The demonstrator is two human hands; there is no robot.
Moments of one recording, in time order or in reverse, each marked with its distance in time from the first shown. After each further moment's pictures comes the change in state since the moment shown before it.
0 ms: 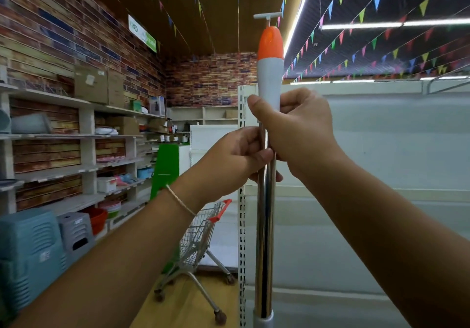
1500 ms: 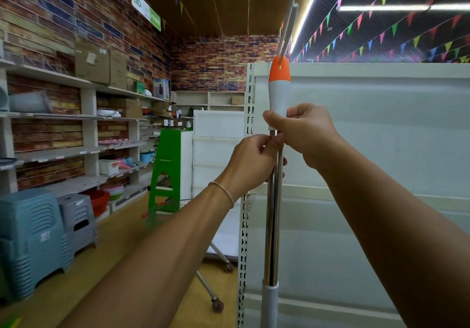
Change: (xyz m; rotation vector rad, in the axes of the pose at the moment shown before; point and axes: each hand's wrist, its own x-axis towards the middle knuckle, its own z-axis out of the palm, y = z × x) left_hand 0.084 -0.117 -0.003 0.074 0.306 -0.191; right_hand 0.076 0.112 0.028 -0.124 -0.200 0.236
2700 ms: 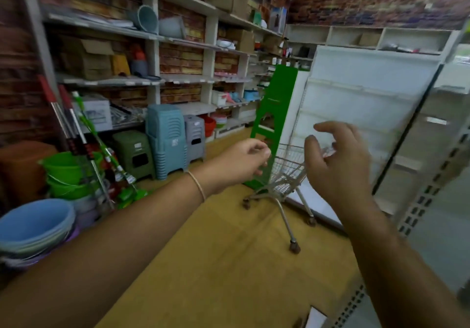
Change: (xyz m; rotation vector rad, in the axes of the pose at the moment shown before) left_hand -0.166 -0.148 -0.244 0.293 0.165 -0.530; right_hand -0.130 0.096 0.251 -0.157 -0.172 -0.330
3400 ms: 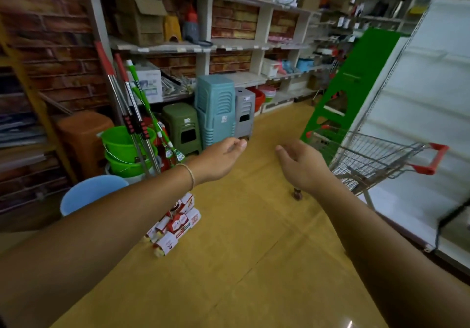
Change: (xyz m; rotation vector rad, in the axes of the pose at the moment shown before) left_hand 0.089 -0.263 -0.267 0.258 0.178 -0.207; right_hand 0.039 -0.048 0.388 0.016 -0.760 0.230
